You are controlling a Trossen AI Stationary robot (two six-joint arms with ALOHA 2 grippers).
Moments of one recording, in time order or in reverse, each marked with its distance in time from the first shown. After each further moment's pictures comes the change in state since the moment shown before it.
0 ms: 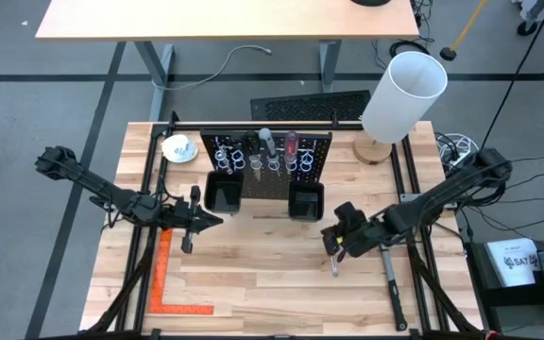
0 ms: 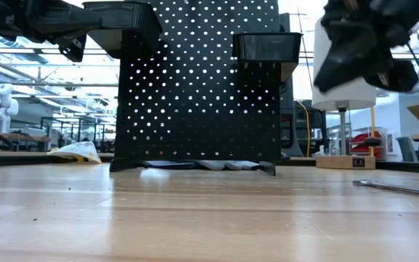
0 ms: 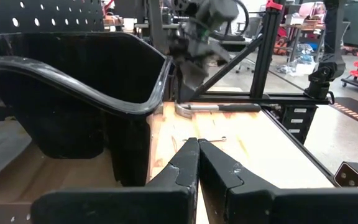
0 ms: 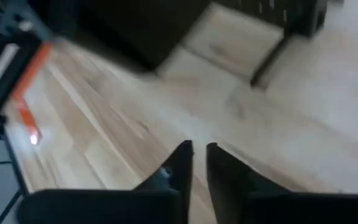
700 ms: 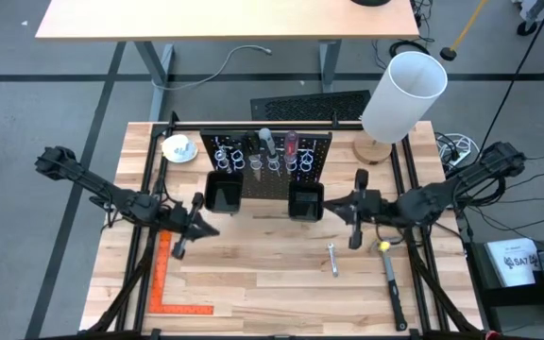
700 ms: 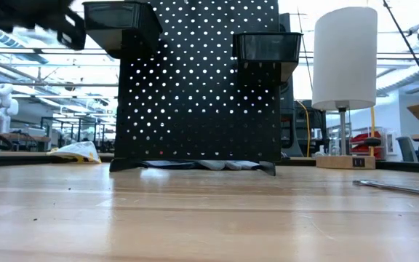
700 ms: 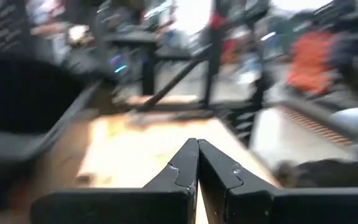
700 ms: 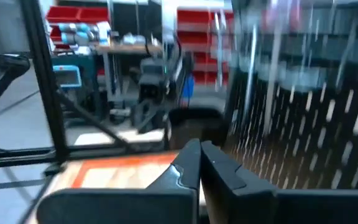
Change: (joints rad) left arm 0.000 0.000 0.000 0.054 0.200 -0.001; right arm 0.000 -0.293 0.002 0.632 0.154 -1.336
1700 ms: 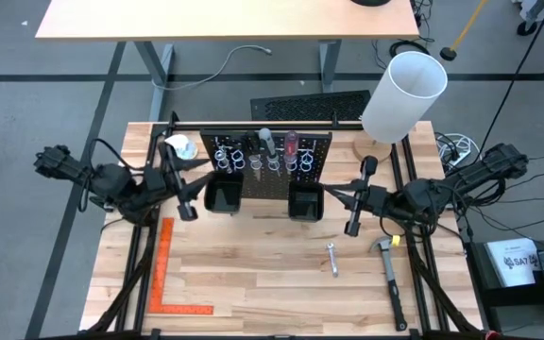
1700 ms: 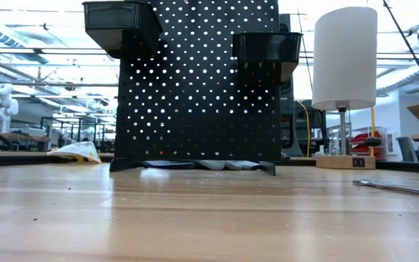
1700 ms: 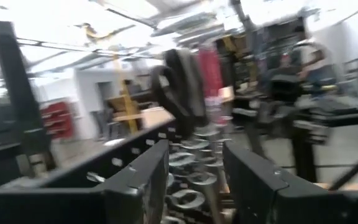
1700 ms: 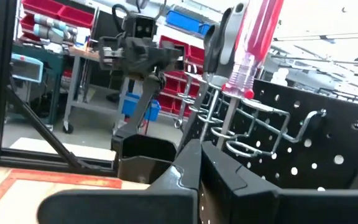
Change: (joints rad) left arm 0.021 0.133 0.599 -0.130 -0.551 0.489; right arm -0.062 -0.013 0.000 0.170 0.006 -0.399
